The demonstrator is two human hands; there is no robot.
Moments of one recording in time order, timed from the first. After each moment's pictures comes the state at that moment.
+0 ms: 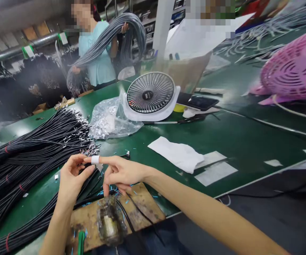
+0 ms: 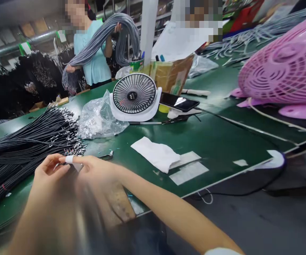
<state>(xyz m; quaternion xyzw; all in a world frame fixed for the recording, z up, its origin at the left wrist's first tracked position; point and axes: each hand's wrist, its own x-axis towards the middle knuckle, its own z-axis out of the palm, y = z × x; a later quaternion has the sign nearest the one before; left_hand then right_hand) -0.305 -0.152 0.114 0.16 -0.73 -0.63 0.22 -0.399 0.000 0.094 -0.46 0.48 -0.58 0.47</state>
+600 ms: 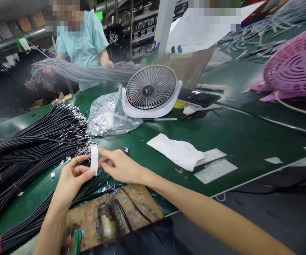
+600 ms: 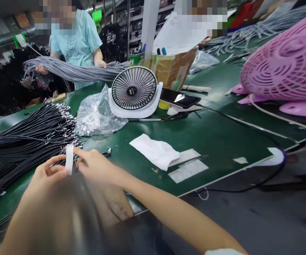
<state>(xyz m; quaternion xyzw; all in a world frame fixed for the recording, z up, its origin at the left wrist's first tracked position) -0.302 -0.151 0.115 0.22 -0.70 -0.67 0.04 -0.396 -0.001 0.086 -0.47 0.71 -0.50 0.13</state>
